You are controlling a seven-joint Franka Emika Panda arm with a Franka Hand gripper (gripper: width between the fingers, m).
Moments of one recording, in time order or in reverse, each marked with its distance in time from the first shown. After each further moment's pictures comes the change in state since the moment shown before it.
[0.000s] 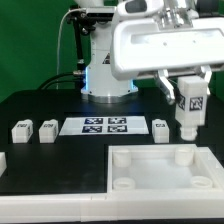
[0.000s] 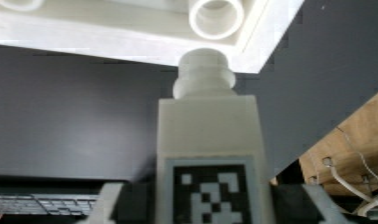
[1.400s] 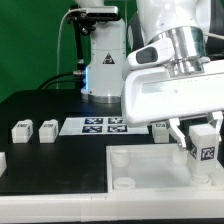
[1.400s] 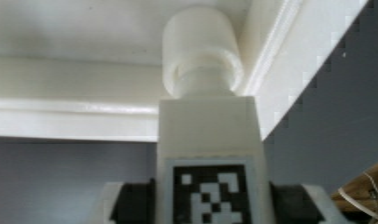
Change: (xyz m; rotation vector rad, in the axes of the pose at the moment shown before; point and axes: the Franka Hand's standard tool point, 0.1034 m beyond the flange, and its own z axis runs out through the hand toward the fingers) arm -0.028 -0.007 0.053 0.013 -0.056 0.034
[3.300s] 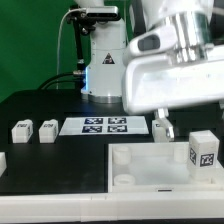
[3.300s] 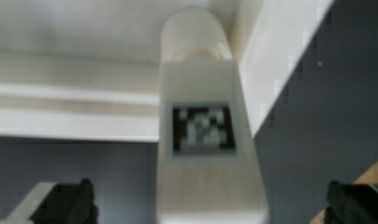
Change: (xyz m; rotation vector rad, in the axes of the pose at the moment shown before) arm 0.014 -0.001 -0.022 0.014 -0.133 0.013
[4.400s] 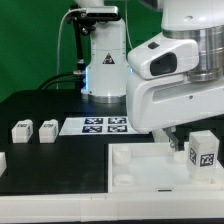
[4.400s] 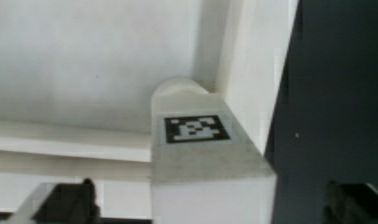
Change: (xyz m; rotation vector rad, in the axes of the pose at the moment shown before) arm 0.006 0.000 0.019 0.087 -0.540 0.037
